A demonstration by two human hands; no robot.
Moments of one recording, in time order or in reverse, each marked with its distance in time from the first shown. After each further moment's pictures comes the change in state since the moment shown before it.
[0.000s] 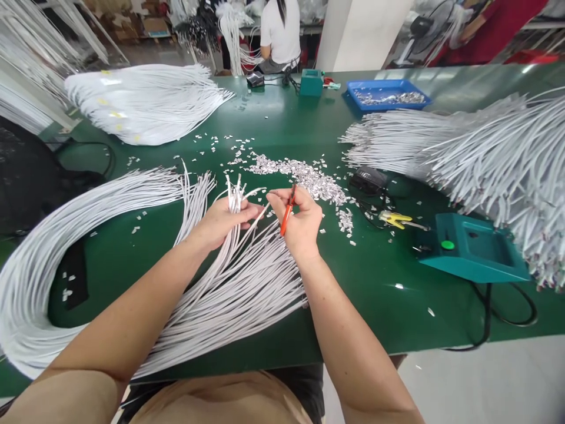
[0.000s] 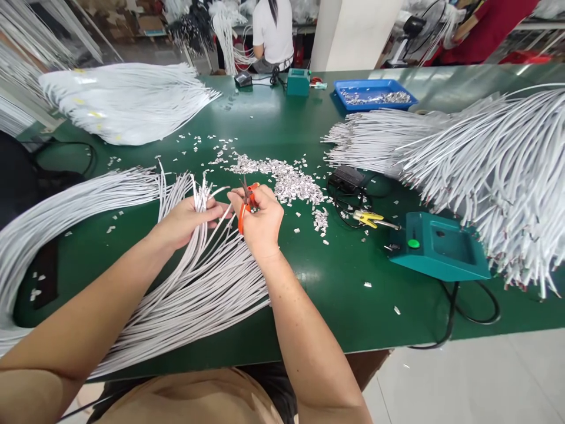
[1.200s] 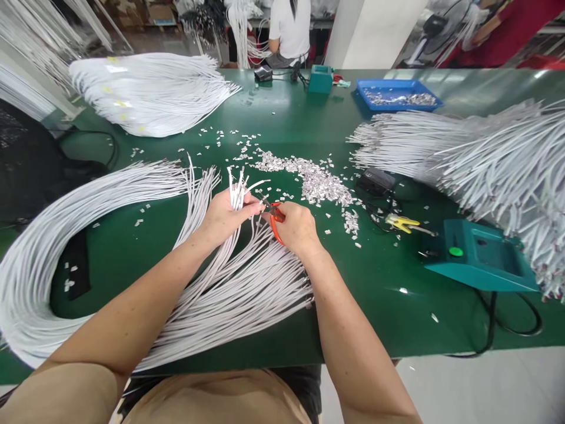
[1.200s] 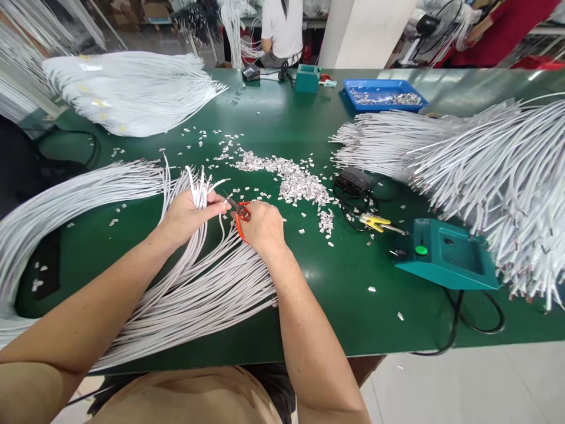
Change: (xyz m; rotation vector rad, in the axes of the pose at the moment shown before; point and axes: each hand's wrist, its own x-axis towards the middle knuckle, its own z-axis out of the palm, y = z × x) left_hand 0.000 -0.002 -0.002 0.258 0.167 0.250; right_hand 0.003 0.017 0.000 -0.789 -0.478 0.124
